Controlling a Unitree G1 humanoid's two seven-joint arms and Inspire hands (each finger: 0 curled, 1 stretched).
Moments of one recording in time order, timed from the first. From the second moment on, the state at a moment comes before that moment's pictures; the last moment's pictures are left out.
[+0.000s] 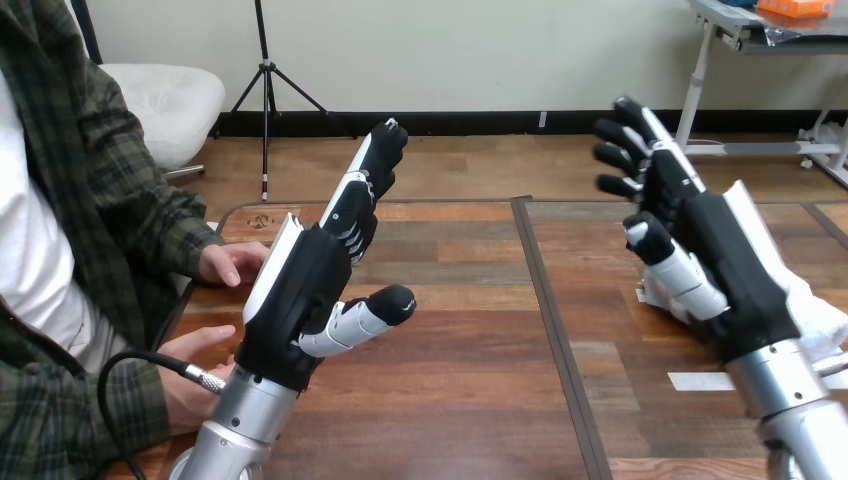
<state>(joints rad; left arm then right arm) -0.20 0.10 -0.03 0.58 -0.14 -0.96 -0.44 -0.05 -0.26 -0.14 0.05 0.03 -0.41 0.30</state>
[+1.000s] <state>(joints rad) -0.20 0.09 -0.03 0.58 -0.13 -0.97 -0.43 -0.17 -0.54 -0.25 0.09 -0.14 -0.14 0.20</state>
